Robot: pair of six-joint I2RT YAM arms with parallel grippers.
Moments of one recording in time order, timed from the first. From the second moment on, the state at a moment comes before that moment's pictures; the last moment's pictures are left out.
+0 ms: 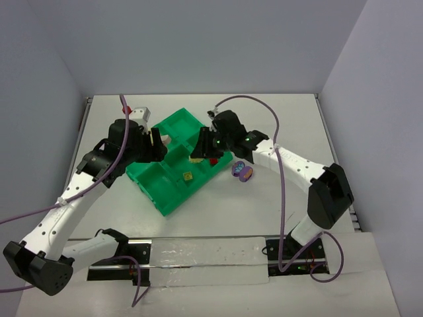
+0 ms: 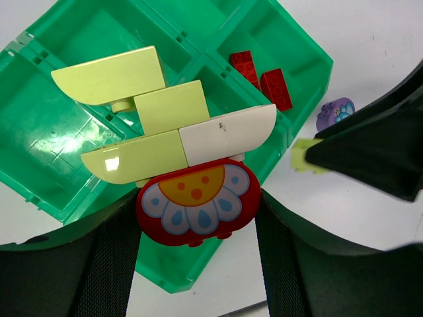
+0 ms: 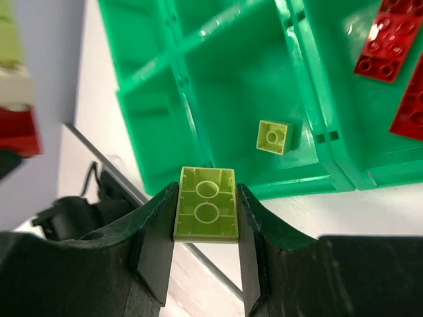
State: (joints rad) left arm -0.49 1.06 1.12 -0.68 -0.07 -0.37; right arm 0.70 1.59 1.27 -0.34 -0.27 0.67
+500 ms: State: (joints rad) left arm -0.48 1.08 1.11 -0.64 -0.06 -0.40; right arm 0.73 1.71 1.36 -0.40 -0.27 0.62
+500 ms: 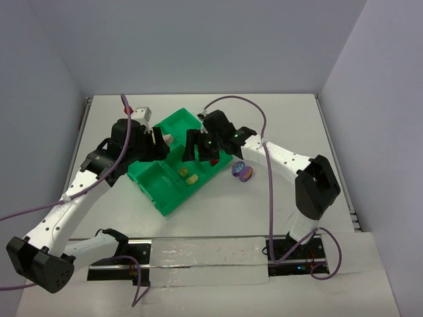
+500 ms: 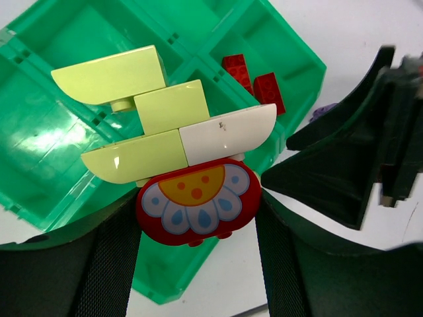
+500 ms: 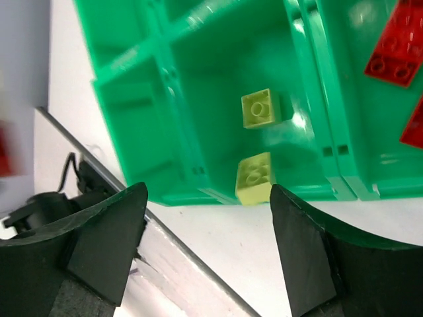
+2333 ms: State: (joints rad) left arm -0.63 1.09 0.96 -0.35 0.37 -0.12; right arm 0.53 1.69 1.39 -0.19 -0.77 0.83
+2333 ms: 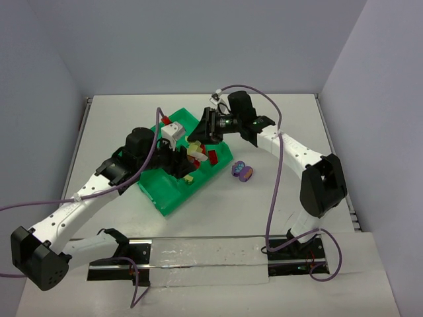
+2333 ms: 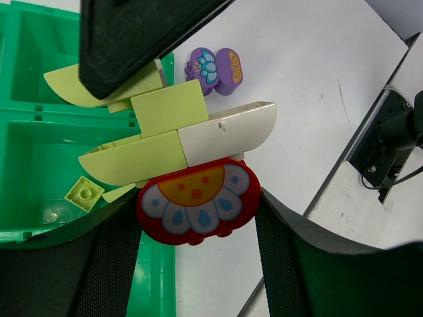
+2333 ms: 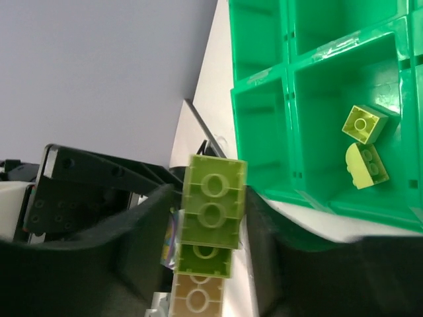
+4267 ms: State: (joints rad) left arm -0.63 0.90 1.00 -0.50 -0.16 -0.33; right arm 0.70 1.80 1.42 -0.40 -0.35 0.63
